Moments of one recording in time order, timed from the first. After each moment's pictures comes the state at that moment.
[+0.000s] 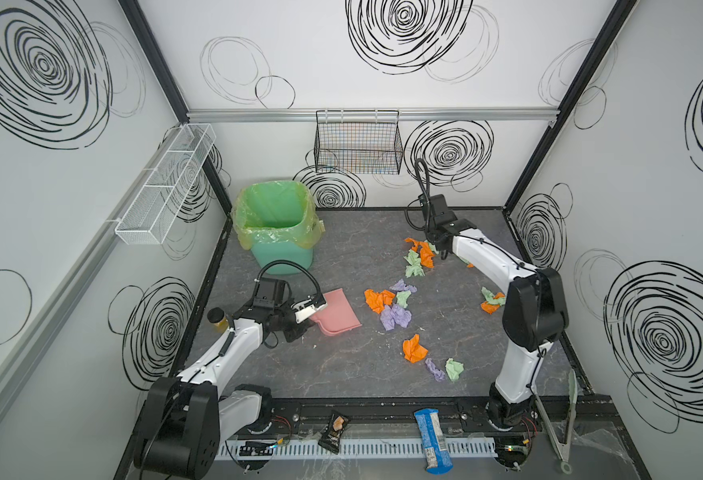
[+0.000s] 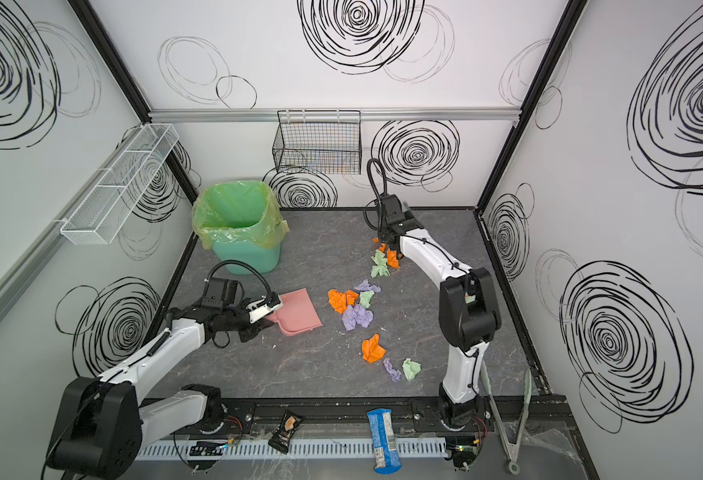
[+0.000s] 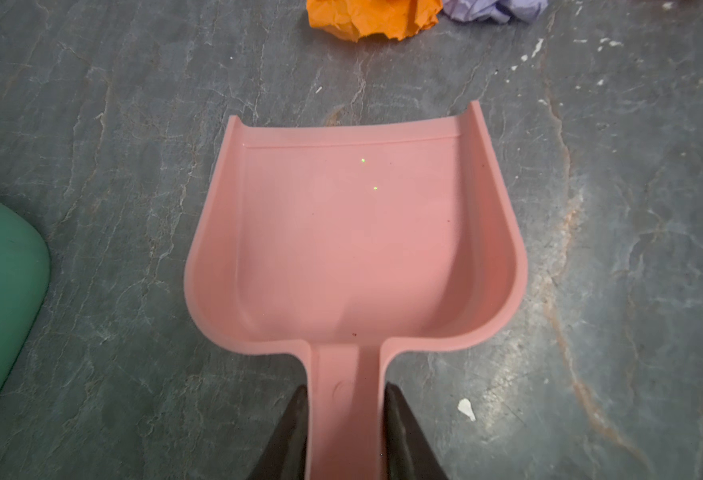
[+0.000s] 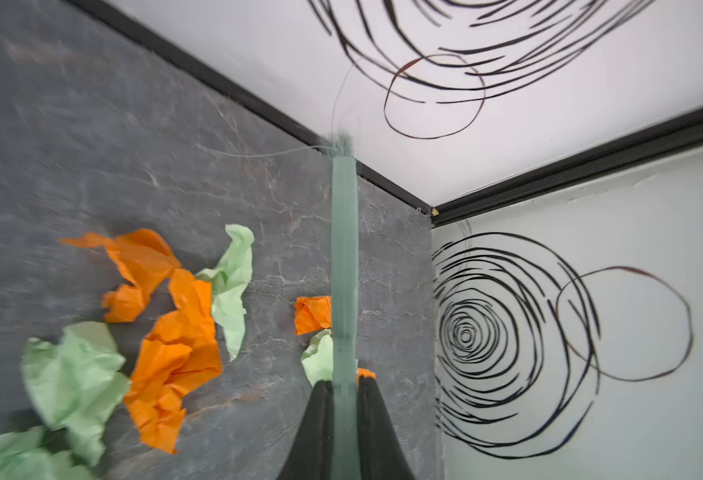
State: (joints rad) left arm -0.14 1.17 0.56 -0.46 0.43 0.85; right arm 0.35 1.92 1.55 -0.43 0.70 -0.36
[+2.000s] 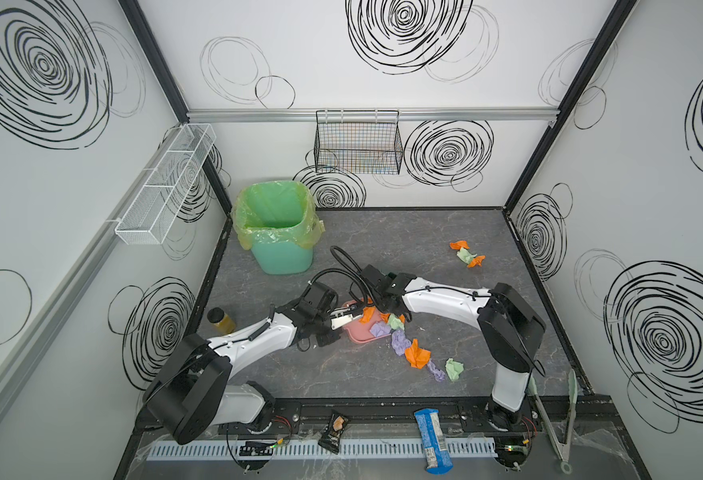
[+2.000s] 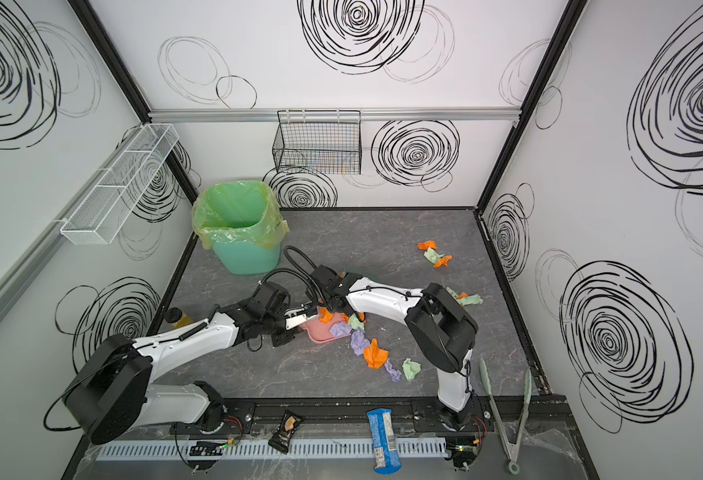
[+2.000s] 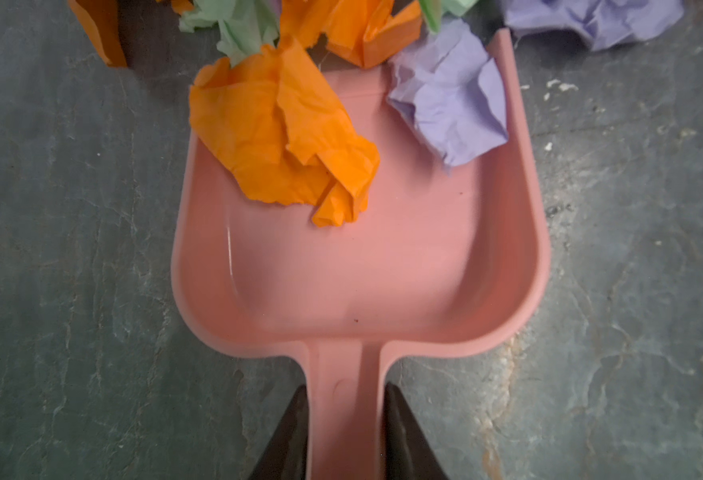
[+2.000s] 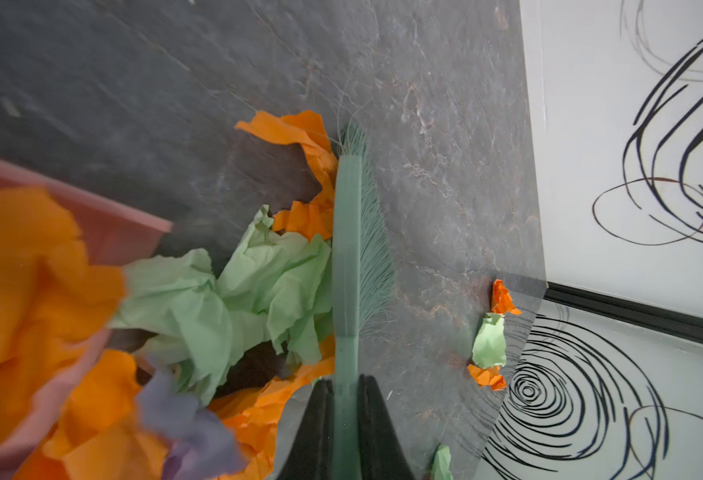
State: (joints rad) left arm -0.57 1.34 0.62 -0.34 0.19 0.60; right arm 0.91 1.85 1.28 -0.65 0.63 -0.17
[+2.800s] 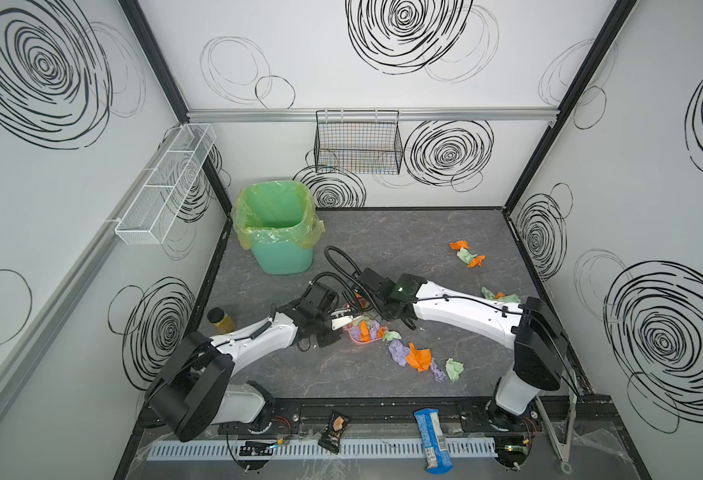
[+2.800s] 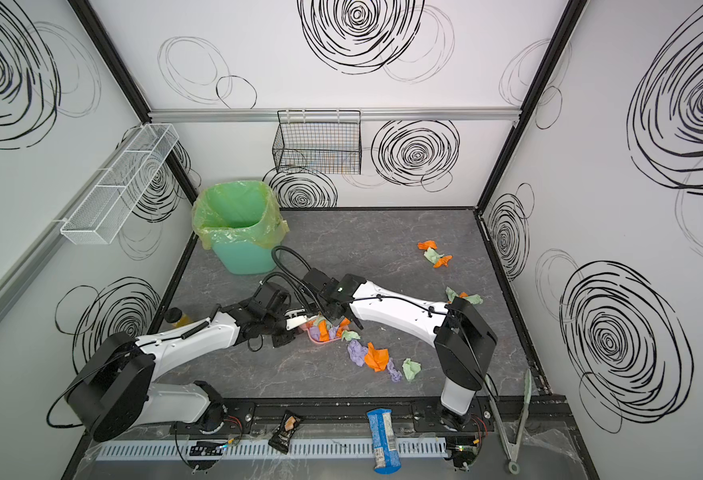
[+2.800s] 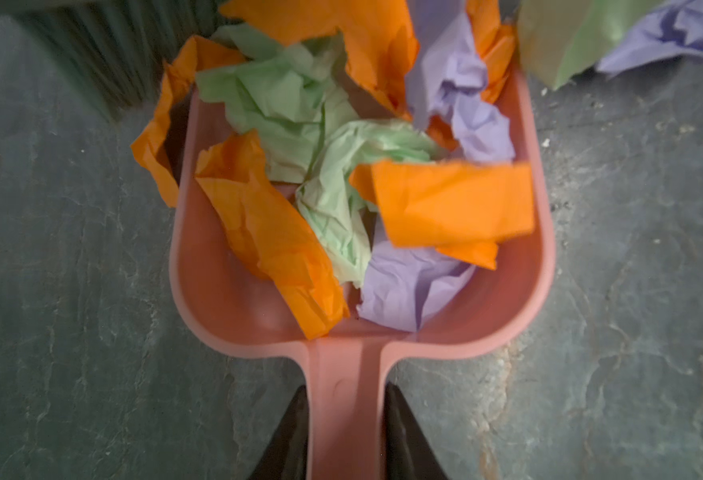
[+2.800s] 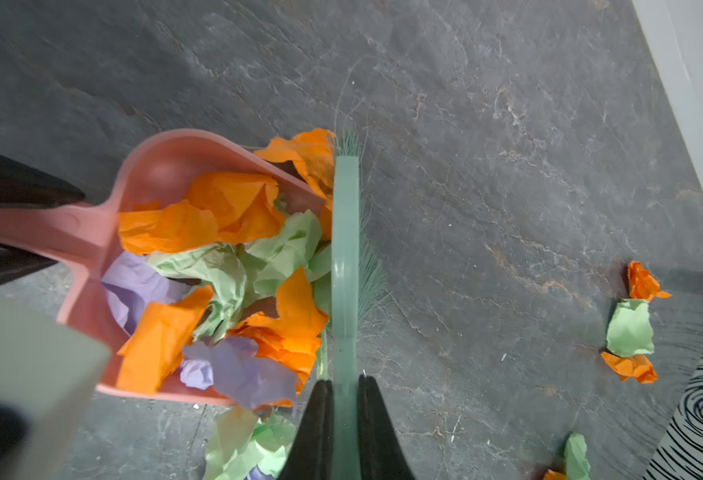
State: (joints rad) left arm -0.57 1.35 0.62 -0.32 0.20 0.60; right arm 1.00 1.72 1.36 -0.85 0.36 0.10
